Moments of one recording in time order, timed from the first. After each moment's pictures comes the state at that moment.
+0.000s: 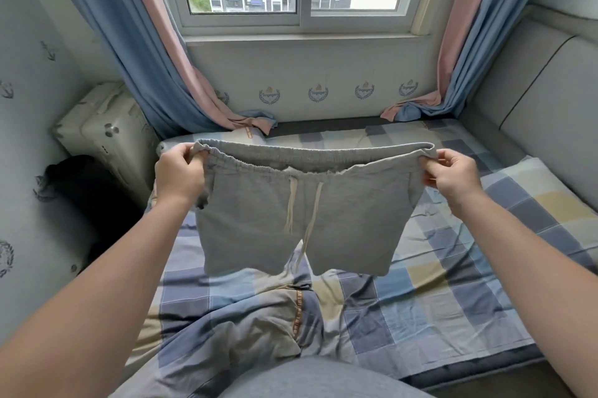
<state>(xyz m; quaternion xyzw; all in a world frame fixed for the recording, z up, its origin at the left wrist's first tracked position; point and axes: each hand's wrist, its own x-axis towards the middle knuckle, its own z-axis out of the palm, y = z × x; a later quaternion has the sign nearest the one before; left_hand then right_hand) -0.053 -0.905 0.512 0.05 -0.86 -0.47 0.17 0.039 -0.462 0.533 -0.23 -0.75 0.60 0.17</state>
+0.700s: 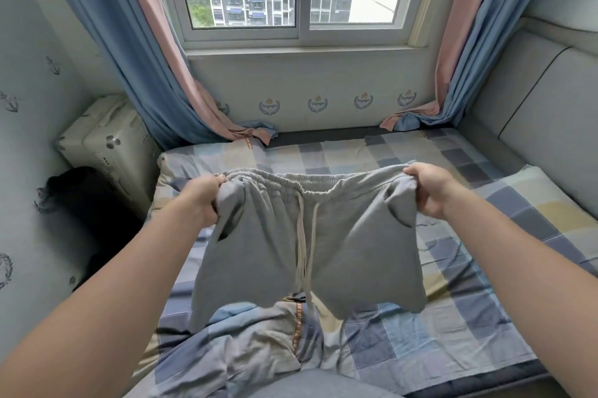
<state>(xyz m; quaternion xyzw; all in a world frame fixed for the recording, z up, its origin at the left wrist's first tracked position) -0.046 -0.858 0.533 0.24 -0.60 -0.74 -0.17 0.023 -0.488 0.557 -0.34 -0.62 0.70 -0.03</state>
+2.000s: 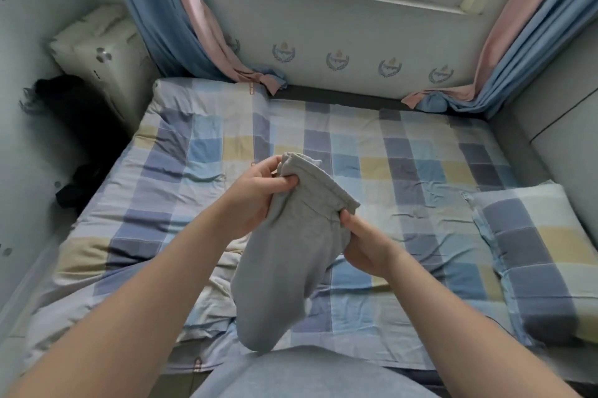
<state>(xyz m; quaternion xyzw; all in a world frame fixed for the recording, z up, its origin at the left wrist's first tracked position) 0.037 -0.662 0.505 -0.01 -0.52 -0.82 -0.24 0.063 -0.437 0.447 -0.04 -0.57 0.75 -0.32</state>
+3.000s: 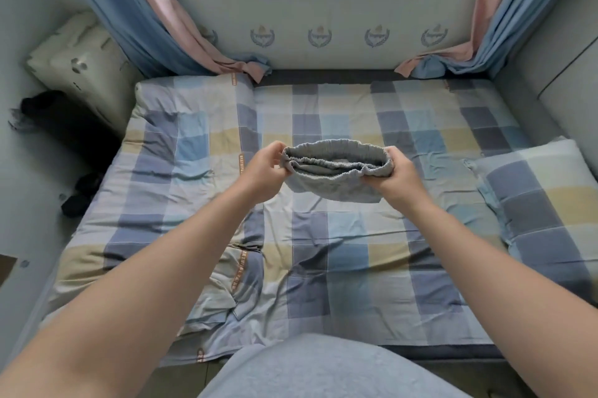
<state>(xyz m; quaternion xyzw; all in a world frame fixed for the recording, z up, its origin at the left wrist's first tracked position) -0.025 -0.554 0.453 -0.02 -0.85 -0.51 -0.11 0.005 -0.290 0.445 -0.06 -0.82 0.58 -0.01</state>
